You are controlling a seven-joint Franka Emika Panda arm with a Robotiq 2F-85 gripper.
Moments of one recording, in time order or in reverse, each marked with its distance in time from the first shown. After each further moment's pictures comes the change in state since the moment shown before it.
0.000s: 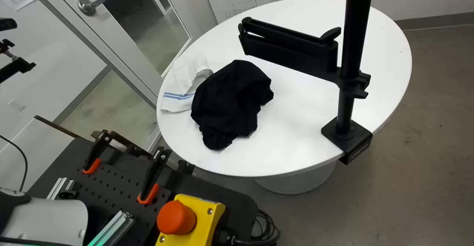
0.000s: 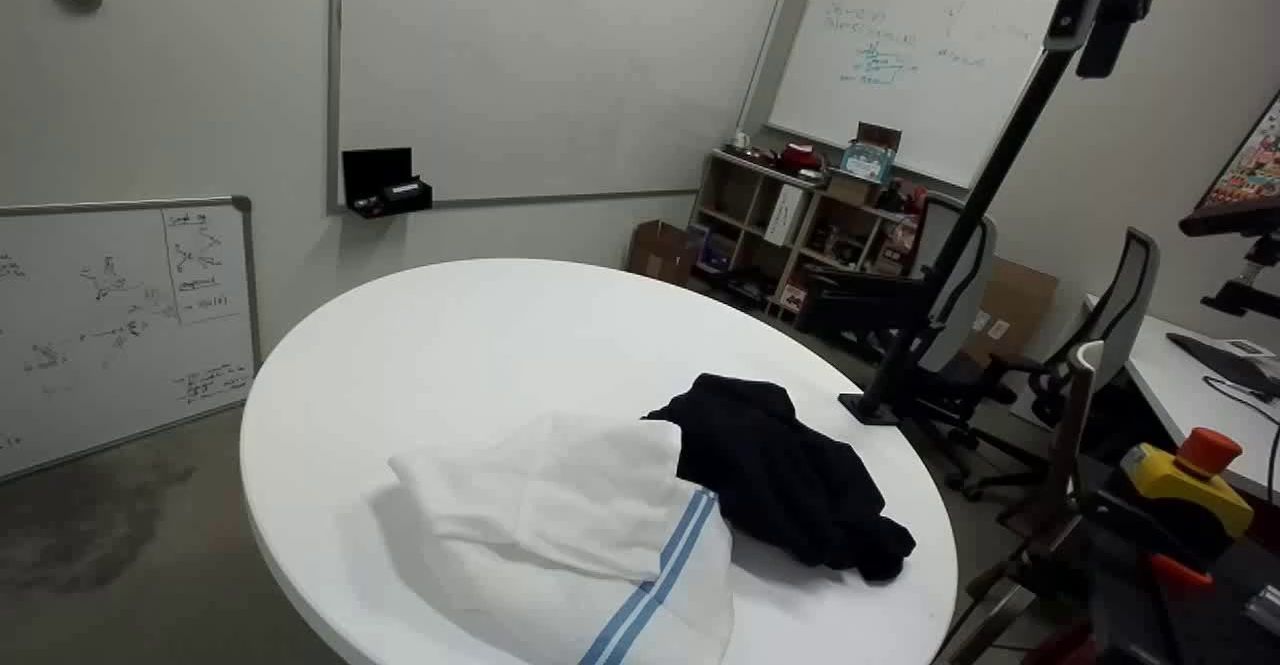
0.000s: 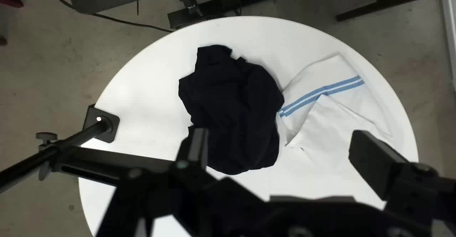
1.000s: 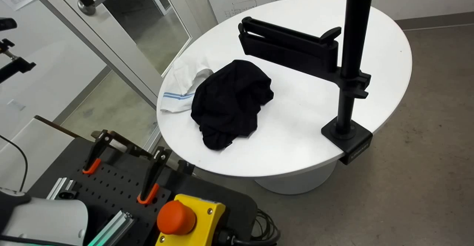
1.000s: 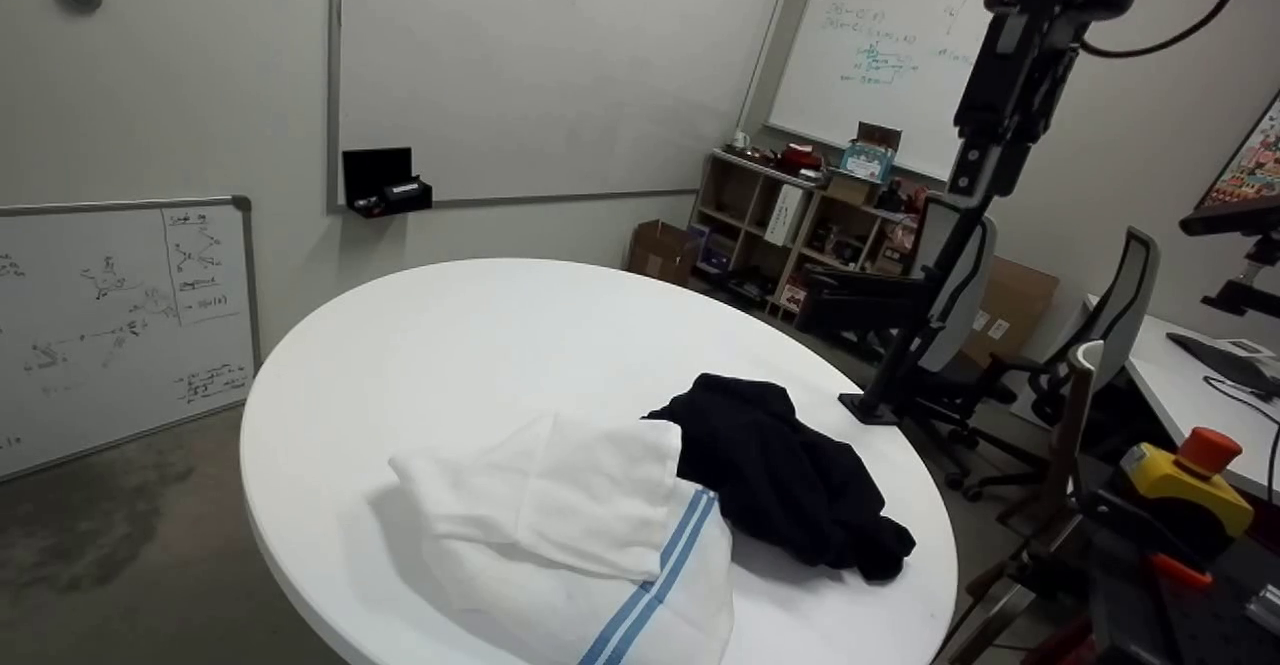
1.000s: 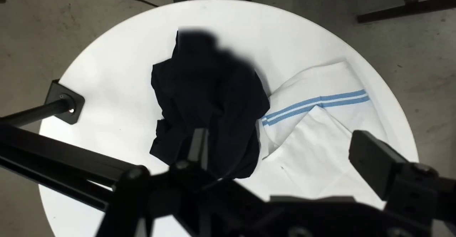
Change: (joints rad) arm 0.082 0.115 0.122 -0.168 -0.053 0.307 0.099
